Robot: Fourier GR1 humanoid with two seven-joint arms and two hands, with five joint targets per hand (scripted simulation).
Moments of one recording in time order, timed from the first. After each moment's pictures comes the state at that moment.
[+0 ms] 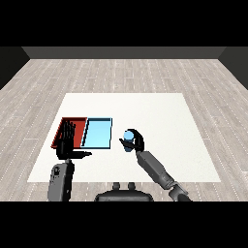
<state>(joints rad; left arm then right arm) -0.02 0.09 0.13 -1.66 0.17 -0.14 -0.34 -0.47 0.00 0.52 -0.87 -0.63 -0.53 -0.52</state>
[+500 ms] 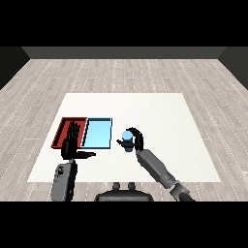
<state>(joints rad) -0.02 0.06 0.08 -1.66 0.11 -0.12 -0.34 -0.49 -0.03 0.56 -0.95 -0.56 -0.64 -0.44</state>
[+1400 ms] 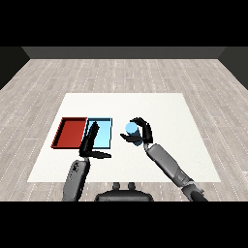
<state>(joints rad) -0.07 0.00 -0.11 -1.57 0.01 -0.06 -0.25 -0.50 -0.22 0.55 -1.34 -0.26 -0.67 -0.13</state>
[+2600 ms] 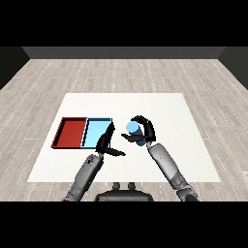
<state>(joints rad) -0.24 0.00 -0.32 -1.32 0.17 0.10 -0.24 -0.45 -0.12 0.36 -1.42 0.00 -0.41 -0.05</state>
